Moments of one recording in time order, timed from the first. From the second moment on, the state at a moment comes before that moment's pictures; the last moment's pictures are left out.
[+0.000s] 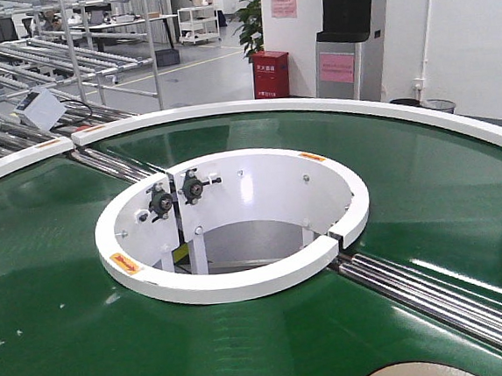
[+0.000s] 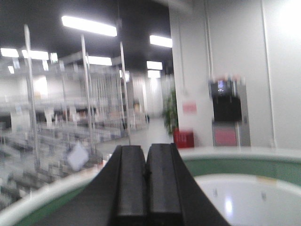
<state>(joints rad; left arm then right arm) -0.02 0.68 -0.66 -0.06 -0.20 0.07 -0.03 0.63 -0.78 -0.07 0.02 0.02</state>
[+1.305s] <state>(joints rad) -0.18 0.83 -0.68 -0.06 0.05 0.01 0.05 0.77 -0.78 -0.03 0.17 0.08</state>
